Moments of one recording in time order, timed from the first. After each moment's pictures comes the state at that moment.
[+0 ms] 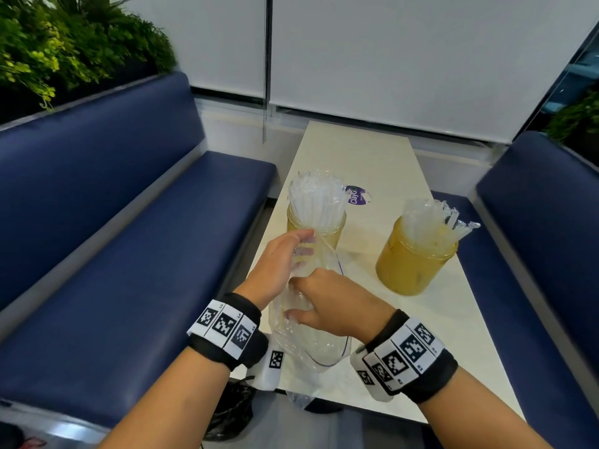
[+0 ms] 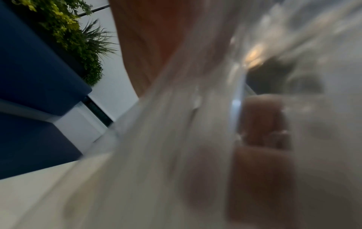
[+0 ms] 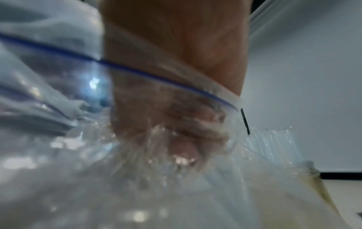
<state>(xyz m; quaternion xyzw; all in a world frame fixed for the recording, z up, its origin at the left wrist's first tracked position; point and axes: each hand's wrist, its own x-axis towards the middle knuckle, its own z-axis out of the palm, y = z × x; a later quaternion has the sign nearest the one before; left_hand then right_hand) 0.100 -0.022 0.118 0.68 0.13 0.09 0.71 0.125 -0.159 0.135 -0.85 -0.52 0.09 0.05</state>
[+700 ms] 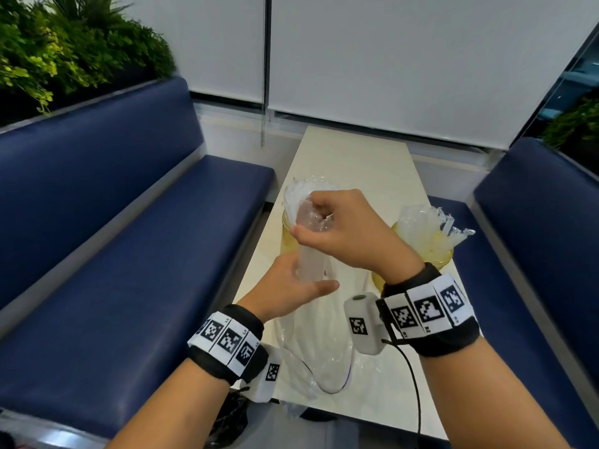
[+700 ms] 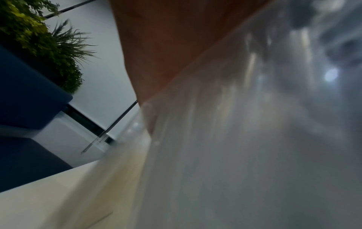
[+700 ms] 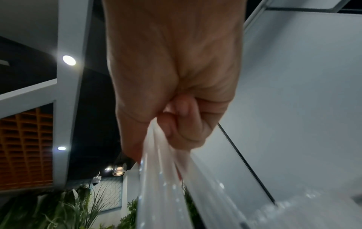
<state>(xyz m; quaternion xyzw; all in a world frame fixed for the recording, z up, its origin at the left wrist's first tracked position) 0.091 -0.038 0.118 0.82 0.03 0.06 0.56 0.167 -0.157 0.222 -0.81 -0.48 -0.04 0.35</state>
